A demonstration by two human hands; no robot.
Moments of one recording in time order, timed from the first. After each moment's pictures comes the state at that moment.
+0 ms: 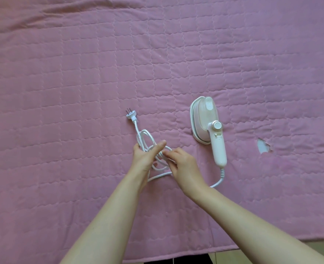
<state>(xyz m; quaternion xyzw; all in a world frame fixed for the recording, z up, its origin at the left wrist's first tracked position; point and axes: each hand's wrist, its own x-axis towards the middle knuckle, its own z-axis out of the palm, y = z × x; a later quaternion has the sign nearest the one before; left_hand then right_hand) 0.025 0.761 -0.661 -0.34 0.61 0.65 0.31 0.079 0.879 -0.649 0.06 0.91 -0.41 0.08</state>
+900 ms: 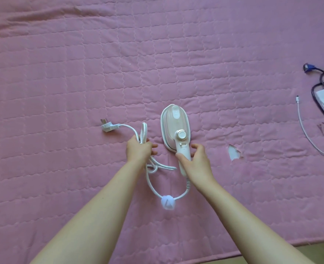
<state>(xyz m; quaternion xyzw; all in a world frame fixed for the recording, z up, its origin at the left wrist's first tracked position) -0.012 0.862 -0.686 -0.31 0.72 0.56 0.25 0.073 0.997 -0.636 0.38 0.78 -0.46 0.16</state>
